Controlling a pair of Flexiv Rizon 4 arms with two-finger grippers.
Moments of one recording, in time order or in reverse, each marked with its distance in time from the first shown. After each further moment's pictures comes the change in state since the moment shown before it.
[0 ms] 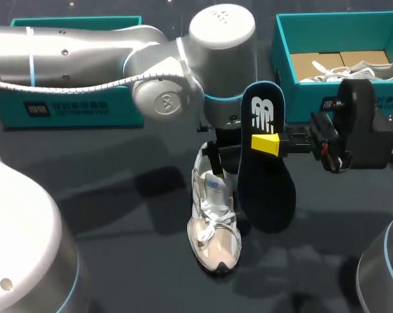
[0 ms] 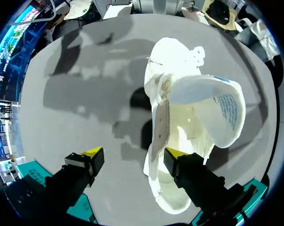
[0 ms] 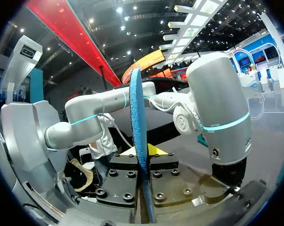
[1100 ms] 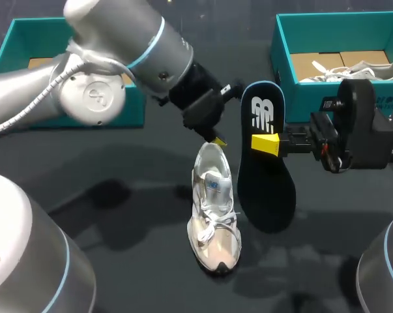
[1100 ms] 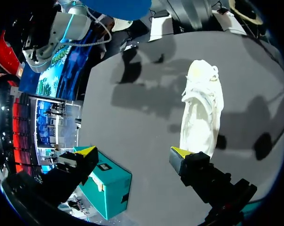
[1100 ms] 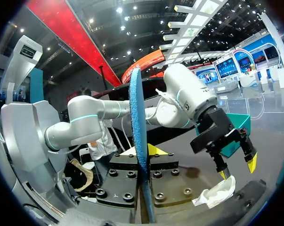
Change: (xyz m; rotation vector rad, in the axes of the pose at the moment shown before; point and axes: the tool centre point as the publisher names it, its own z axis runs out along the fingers) left arm -0.017 0.016 -0.121 0.062 -0.556 -0.045; right arm 0.000 0.000 0.000 0.000 0.000 0.000
